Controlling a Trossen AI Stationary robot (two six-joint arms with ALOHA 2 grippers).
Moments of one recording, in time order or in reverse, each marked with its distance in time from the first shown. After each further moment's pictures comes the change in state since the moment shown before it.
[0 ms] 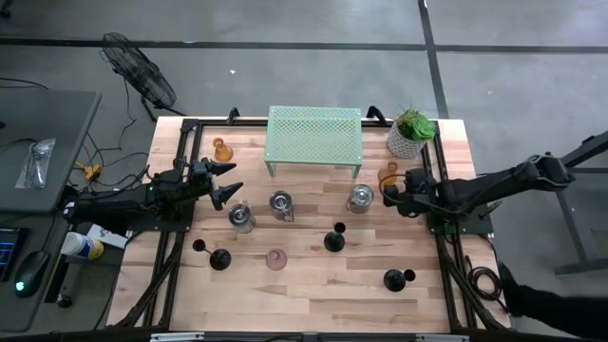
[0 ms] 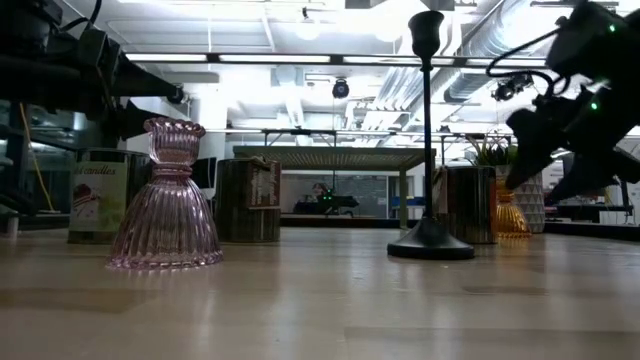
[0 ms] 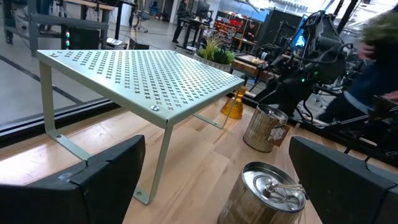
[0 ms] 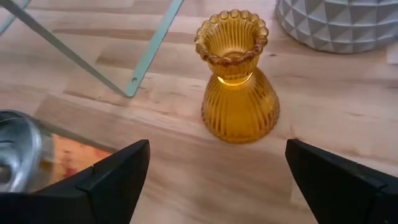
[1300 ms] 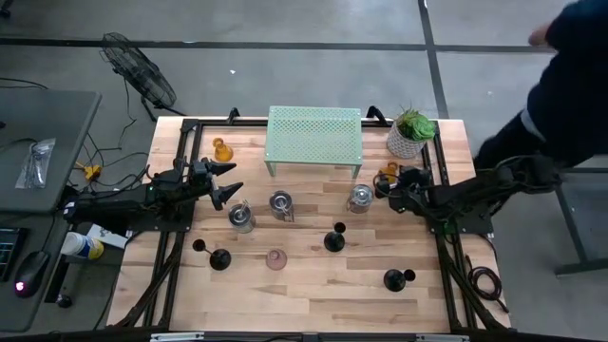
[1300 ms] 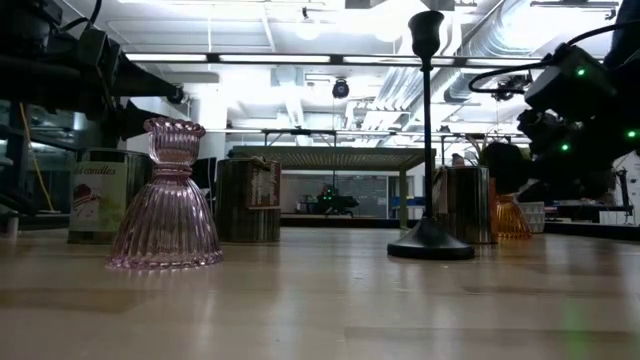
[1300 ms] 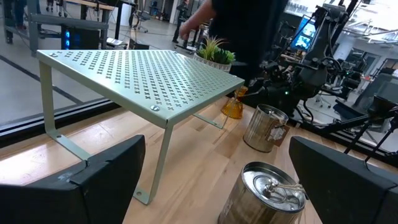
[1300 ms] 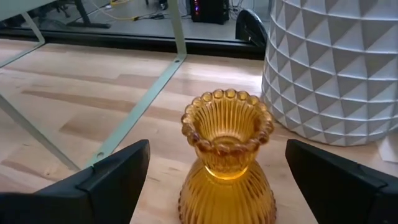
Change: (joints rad) left arm 0.000 0.000 0.000 0.000 0.000 0.000; right arm -0.139 0.305 -0.194 0.790 0.290 -0.414
